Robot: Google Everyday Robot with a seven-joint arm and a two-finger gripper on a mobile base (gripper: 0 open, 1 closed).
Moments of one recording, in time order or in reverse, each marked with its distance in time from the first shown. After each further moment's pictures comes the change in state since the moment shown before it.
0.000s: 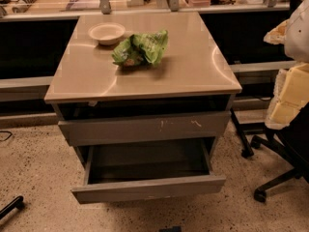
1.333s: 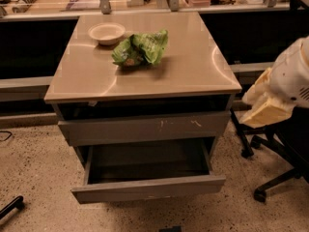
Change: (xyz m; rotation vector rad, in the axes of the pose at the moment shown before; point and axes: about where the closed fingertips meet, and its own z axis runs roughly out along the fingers) arm 0.002 0.028 0.055 -0.033 -0.107 0.054
